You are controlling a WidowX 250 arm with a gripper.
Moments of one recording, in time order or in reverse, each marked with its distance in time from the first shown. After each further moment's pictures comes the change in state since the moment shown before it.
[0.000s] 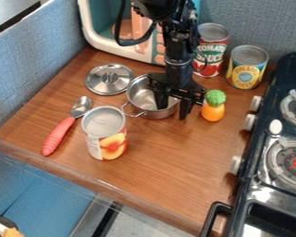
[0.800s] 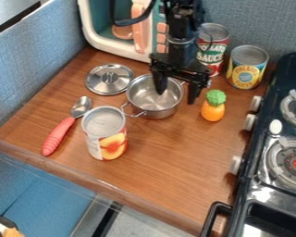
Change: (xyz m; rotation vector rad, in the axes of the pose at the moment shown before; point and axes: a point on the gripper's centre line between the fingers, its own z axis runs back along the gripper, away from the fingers) arm 0.004 0.001 0.038 0.003 -0.061 -0.003
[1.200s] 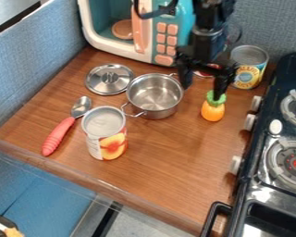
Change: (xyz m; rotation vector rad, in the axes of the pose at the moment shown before) arm 0.010 -0.037 0.013 -0.034 -0.011 -0.095
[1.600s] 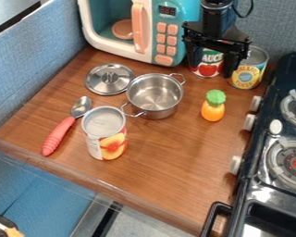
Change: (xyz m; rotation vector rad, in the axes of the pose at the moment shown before) arm 0.022 -0.012 0.036 -0.015 -0.084 -0.015
